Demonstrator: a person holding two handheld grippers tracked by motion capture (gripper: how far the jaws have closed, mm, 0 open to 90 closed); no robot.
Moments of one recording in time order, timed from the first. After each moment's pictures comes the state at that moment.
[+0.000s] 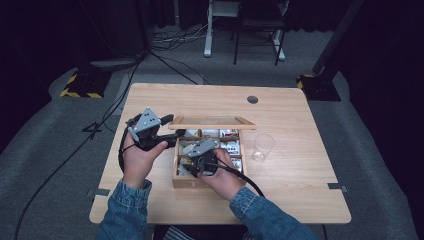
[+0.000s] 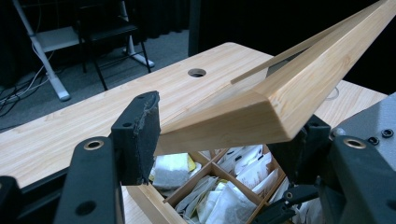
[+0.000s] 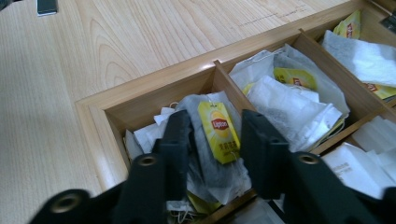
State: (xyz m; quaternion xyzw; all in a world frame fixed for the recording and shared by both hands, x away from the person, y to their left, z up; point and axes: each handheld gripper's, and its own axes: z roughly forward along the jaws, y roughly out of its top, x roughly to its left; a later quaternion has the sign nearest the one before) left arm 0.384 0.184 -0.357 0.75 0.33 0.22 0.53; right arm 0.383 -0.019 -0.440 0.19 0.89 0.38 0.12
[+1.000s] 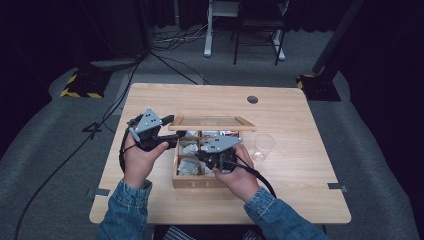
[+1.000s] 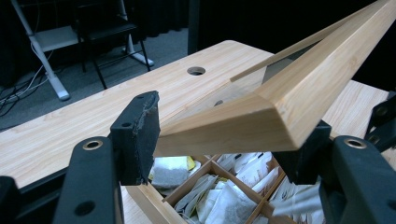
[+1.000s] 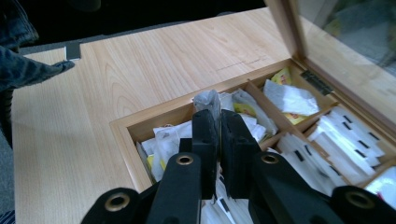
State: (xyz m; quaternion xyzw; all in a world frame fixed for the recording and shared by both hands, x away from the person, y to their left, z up) left arm 0.384 0.182 -0.359 0.76 0.33 0.22 0.52; right arm 0.364 -0.061 -0.387 0.19 0.86 0.44 0.16
